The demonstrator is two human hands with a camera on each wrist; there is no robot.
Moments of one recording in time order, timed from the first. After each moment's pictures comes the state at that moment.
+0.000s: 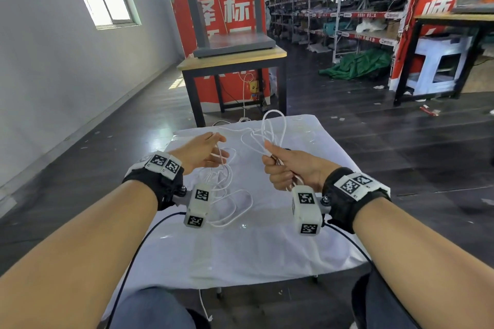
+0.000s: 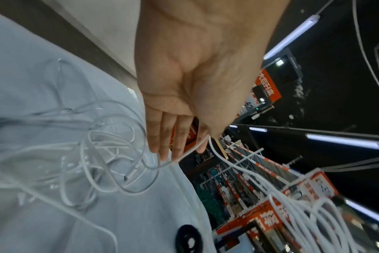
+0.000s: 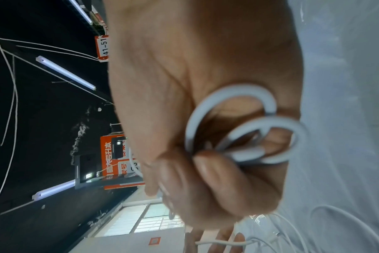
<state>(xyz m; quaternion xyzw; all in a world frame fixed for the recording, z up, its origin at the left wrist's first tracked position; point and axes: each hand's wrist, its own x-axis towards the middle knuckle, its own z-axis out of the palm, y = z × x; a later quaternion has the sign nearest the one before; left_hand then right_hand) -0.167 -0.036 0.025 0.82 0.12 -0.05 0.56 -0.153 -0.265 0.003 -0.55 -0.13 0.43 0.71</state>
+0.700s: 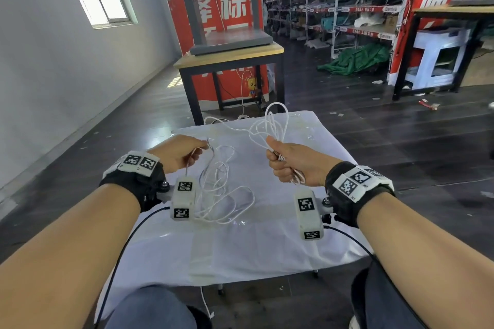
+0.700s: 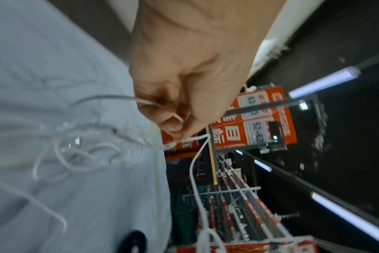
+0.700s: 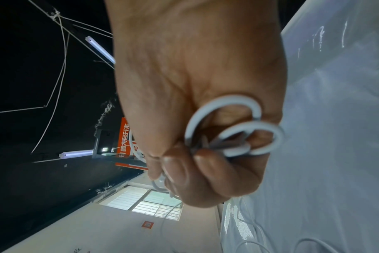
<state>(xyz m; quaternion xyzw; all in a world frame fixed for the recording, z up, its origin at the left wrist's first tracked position) -0.170 -0.013 0.030 0.81 0.23 -0.02 0.54 -0.151 -0.272 0.004 -0.64 -0.15 0.34 0.67</state>
